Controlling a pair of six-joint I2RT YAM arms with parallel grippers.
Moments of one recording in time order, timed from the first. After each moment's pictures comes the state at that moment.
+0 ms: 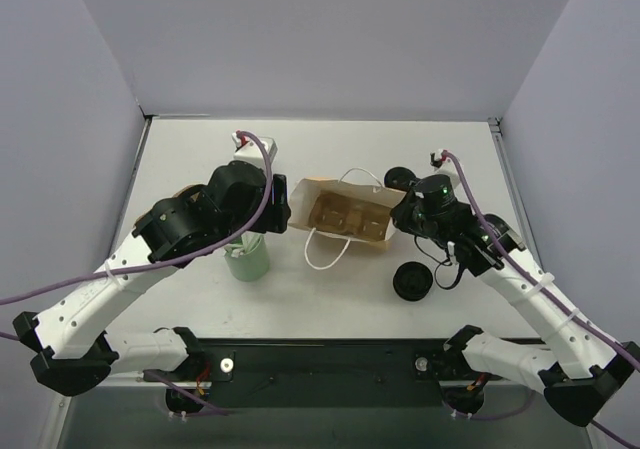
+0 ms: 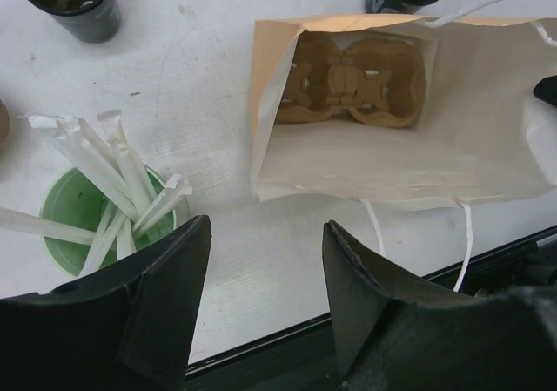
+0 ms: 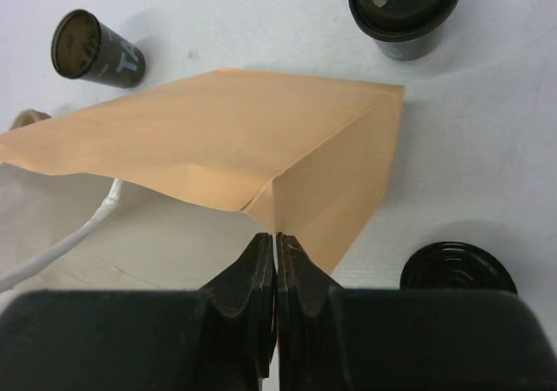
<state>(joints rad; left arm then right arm) -0.91 1.17 1.47 -0.95 -0.37 -0.54 0.65 1.02 1.09 -0.73 0.35 0.71</state>
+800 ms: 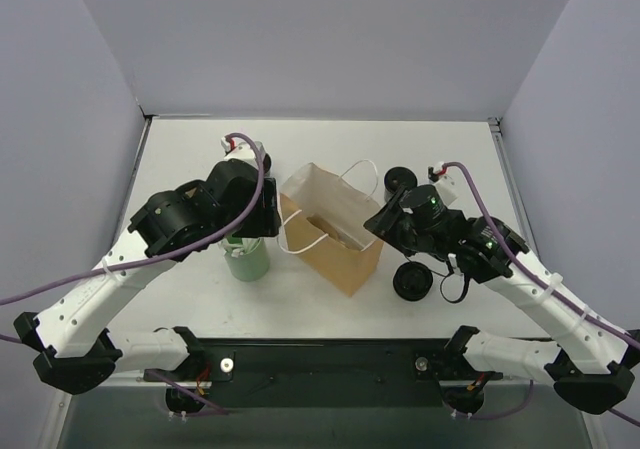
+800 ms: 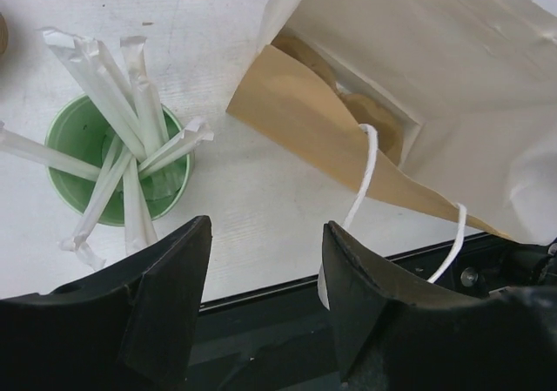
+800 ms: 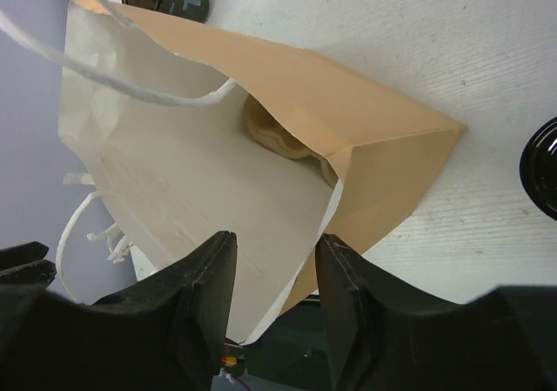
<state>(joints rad) -0.88 1.21 1.58 -1.15 -0.35 -0.67 0.83 1.05 1.23 -0.92 0.32 1.17</state>
